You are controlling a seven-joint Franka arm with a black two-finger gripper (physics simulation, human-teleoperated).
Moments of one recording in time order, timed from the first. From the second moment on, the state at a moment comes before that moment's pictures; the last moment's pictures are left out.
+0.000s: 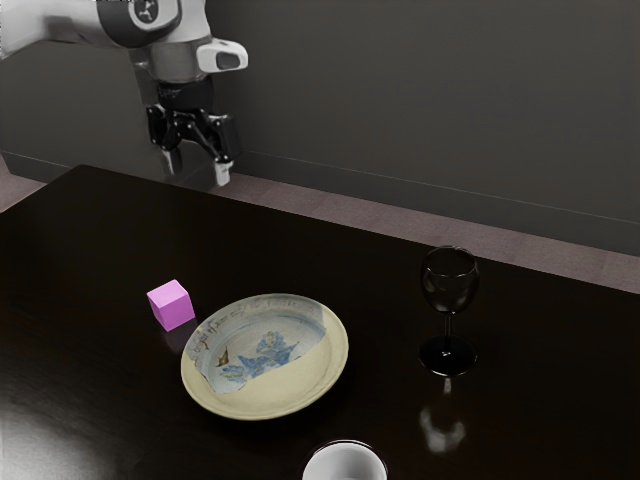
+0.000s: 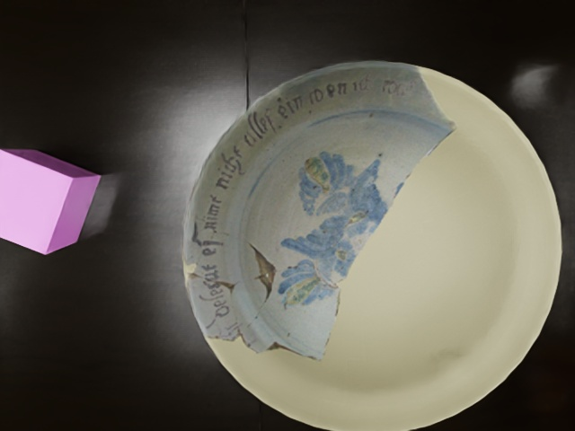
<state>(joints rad) -0.01 0.10 -0.05 -1.46 0.00 1.45 -0.03</state>
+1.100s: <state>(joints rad) -0.01 0.38 0.22 -1.58 0.01 1.82 0.30</state>
